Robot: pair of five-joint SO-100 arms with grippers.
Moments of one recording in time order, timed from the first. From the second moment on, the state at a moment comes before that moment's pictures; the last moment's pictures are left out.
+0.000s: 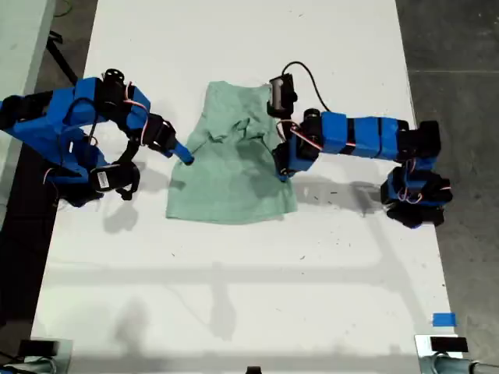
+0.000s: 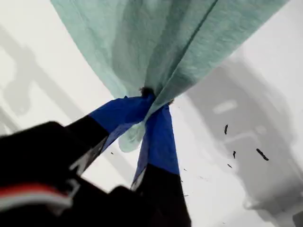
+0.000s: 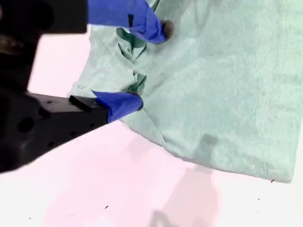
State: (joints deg) arm 0 -9.5 109.3 91.8 94.7 27.3; arm 1 2.1 78.5 65.4 87.8 -23.3
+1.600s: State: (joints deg) arm 0 -5.6 109.3 101.2 88.0 21.7; arm 1 1.8 61.5 50.4 80.2 -15.8
